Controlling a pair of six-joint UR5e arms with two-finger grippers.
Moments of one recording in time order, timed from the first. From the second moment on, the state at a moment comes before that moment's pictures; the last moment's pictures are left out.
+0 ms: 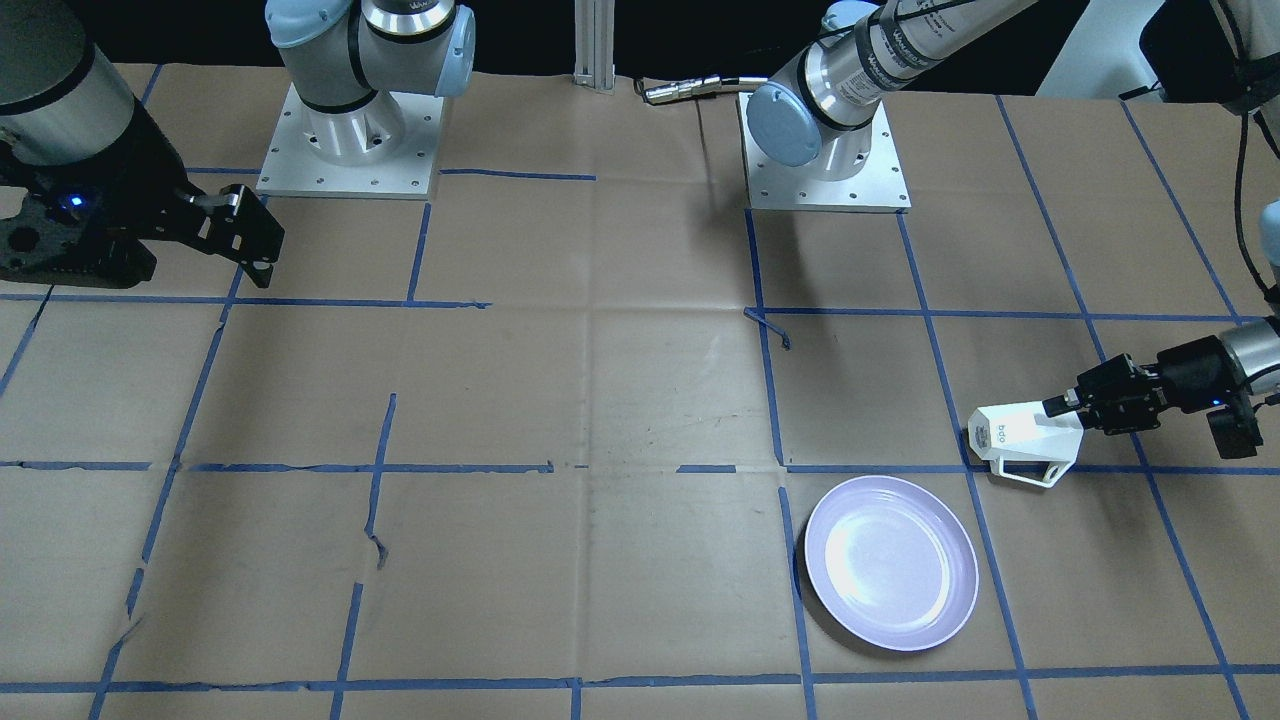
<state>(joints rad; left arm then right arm) -0.71 -2.11 -1.61 -1.66 1.05 1.19 1.47 -1.48 1.43 -1.44 -1.60 -0.06</state>
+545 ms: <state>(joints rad) -0.73 -2.06 -1.59 -1.69 1.02 1.14 1.47 -1.48 1.43 -1.44 -1.60 -0.06</state>
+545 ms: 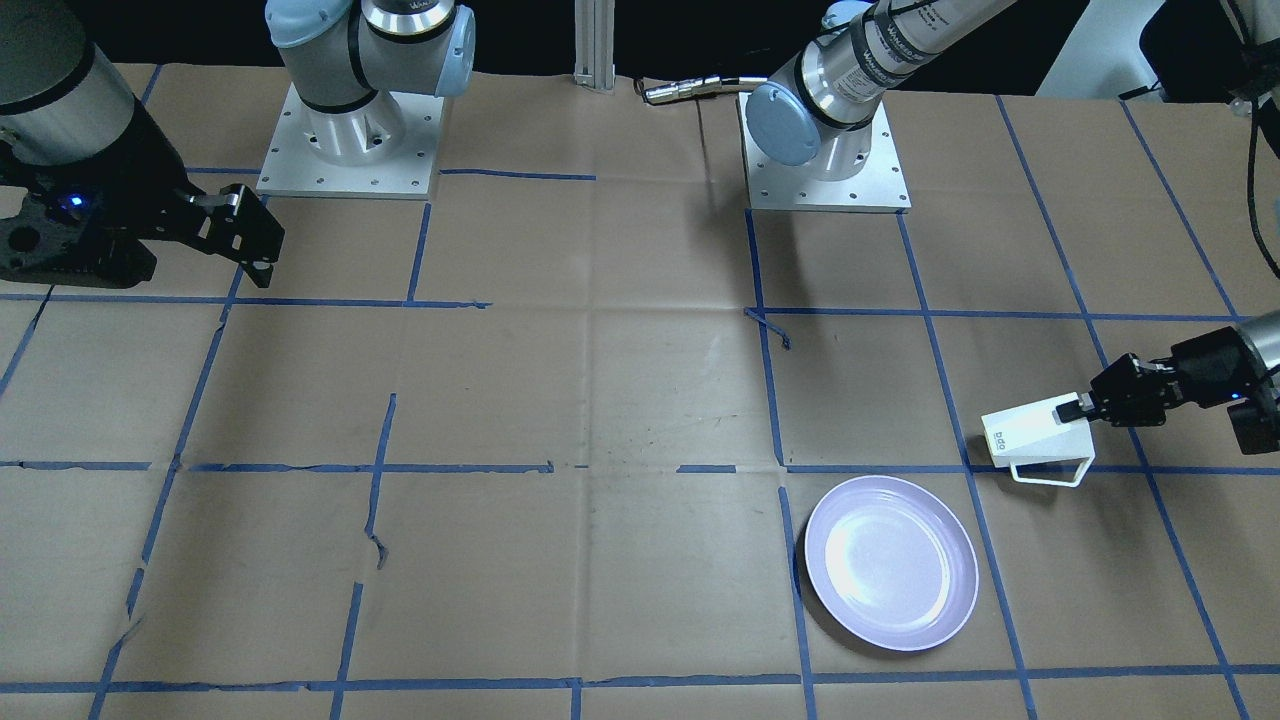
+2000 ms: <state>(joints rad) -1.36 -1.88 -1.61 -1.14 1.46 0.70 1.47 -1.48 1.43 -1.44 -1.60 -0.06</state>
